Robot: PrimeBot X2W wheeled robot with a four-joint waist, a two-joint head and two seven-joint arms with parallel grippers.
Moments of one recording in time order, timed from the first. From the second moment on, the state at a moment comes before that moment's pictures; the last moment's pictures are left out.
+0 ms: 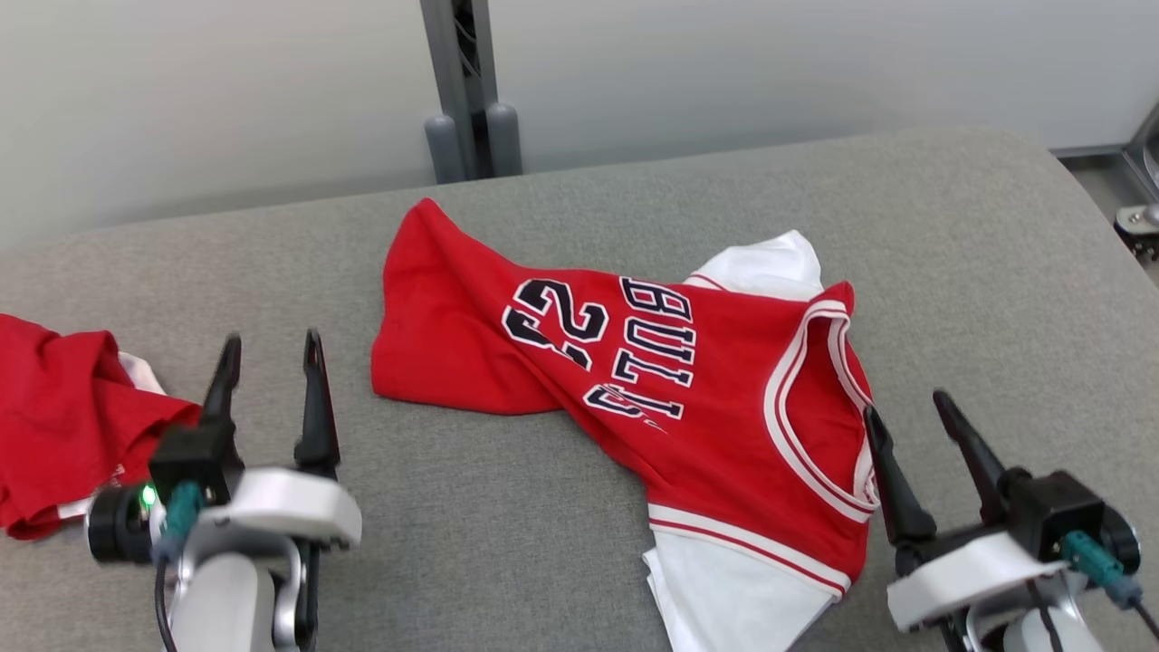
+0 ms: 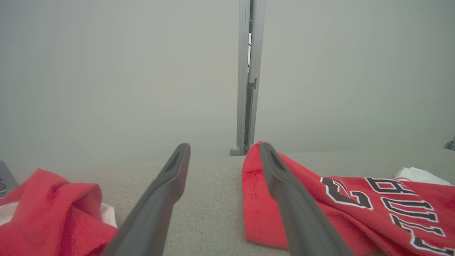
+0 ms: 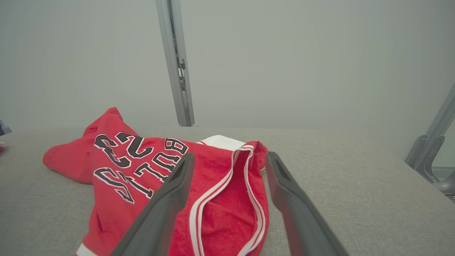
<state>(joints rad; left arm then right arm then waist) -0.27 0.06 -0.02 0.36 -0.13 0.08 -0.26 -0.14 -0.10 0.11 0.26 0.16 0.13 -0.26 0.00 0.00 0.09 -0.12</state>
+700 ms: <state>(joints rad) -0.11 0.05 -0.08 0.26 -0.19 0.11 -0.26 -0.07 -0.06 0.06 0.48 0.16 0.13 -0.26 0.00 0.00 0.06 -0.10</state>
